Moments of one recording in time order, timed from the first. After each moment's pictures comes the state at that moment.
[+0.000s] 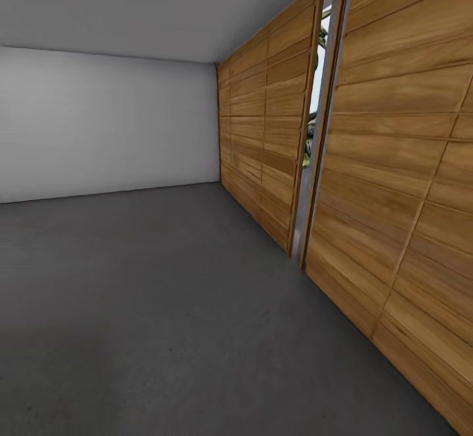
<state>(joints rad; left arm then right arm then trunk) 0.00 0.00 0.02 -0.09 0.31 -0.01 -0.01 0.00 -0.02 0.00 0.03 0.00 -0.23 0.00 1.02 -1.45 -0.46</state>
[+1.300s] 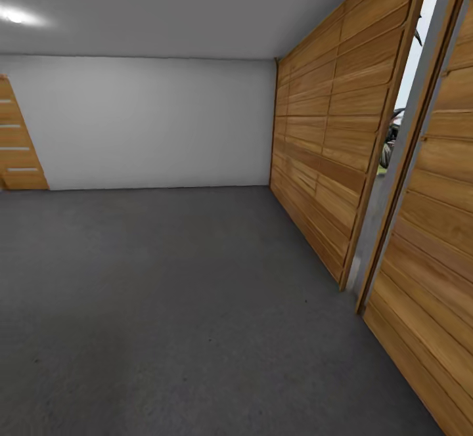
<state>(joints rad) 0.00 0.00 0.02 -0.09 0.31 -0.01 0.00 0.00 -0.02 0.00 0.03 0.00 -0.23 0.00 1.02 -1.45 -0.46</state>
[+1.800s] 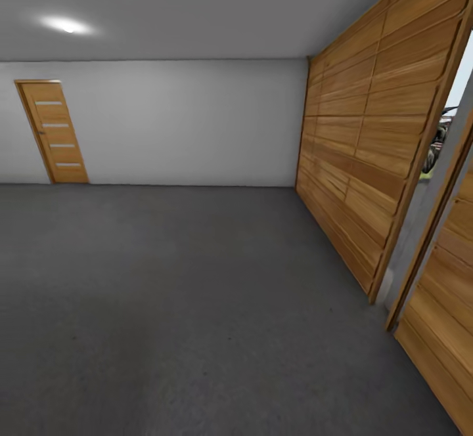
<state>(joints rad) 0.00 0.00 0.02 -0.09 0.31 -0.01 0.00 0.00 -0.02 0.00 0.03 0.00 -0.23 0.00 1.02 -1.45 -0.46</state>
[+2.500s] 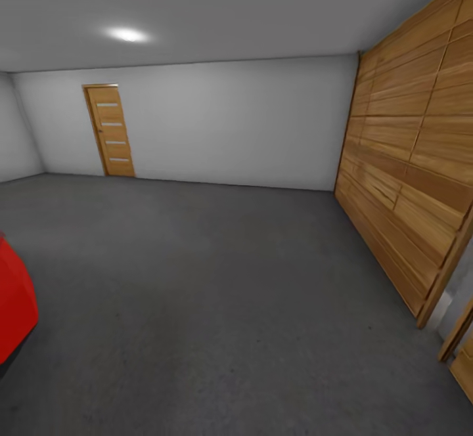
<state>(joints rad) 0.00 0.00 0.02 -0.09 0.31 -0.01 0.00 0.00 -0.02 0.00 0.03 0.00 -0.23 0.00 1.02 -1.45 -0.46</state>
